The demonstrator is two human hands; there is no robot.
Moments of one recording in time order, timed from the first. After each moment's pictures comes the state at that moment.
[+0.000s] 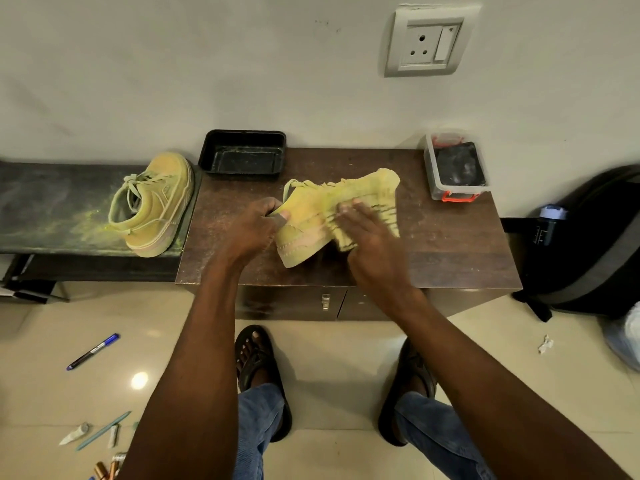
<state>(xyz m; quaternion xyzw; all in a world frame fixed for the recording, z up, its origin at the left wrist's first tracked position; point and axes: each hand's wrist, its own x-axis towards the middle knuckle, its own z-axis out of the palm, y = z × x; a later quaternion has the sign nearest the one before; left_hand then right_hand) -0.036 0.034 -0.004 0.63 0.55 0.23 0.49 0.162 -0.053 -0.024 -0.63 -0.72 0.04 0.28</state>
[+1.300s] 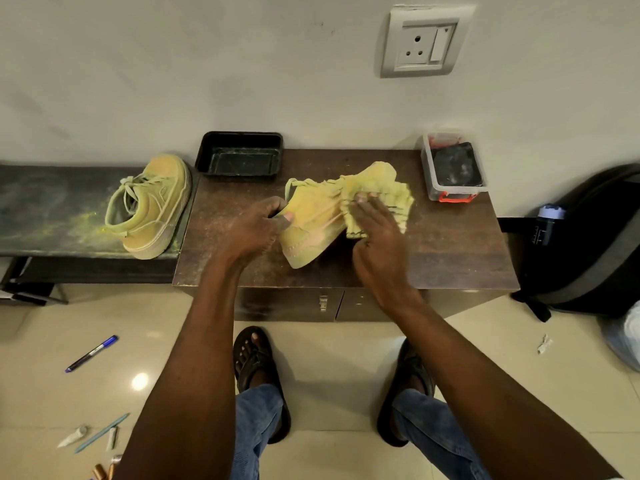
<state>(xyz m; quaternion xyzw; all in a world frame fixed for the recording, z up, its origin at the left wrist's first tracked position) -0.029 0.031 0.000 0.65 0.53 0.22 0.49 0.163 -0.051 -0.024 -0.68 -0.63 0.07 0.36</state>
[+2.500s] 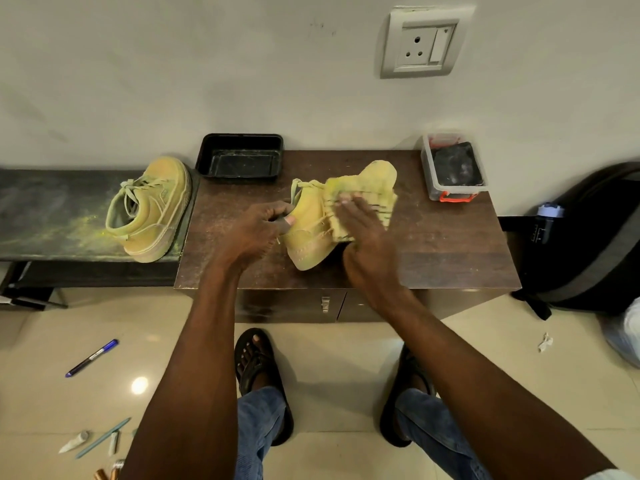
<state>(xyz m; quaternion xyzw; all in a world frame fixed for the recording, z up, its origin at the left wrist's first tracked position) -0.032 0.025 0.013 0.65 0.47 0.23 0.55 0.146 -0.048 -0.026 -0.65 -0.67 0.06 0.36</state>
